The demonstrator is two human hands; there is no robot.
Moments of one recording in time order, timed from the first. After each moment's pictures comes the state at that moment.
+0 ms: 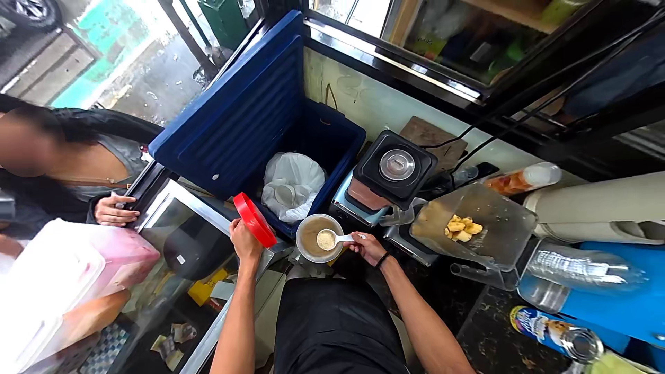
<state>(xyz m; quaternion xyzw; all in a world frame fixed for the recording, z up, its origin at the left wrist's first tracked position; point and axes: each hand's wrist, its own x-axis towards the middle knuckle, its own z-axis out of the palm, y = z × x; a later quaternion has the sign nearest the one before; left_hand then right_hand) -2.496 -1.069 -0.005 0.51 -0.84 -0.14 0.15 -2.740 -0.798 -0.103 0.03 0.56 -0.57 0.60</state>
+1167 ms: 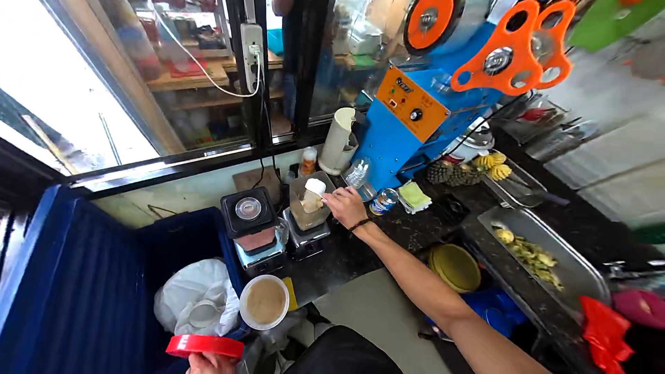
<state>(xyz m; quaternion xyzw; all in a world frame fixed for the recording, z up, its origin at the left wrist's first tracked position) -2.502 -1.077 0.002 0.40 -0.91 -0.13 0.06 -2.766 -0.696 0.121 -0.20 0.94 -0.02 -0.26</state>
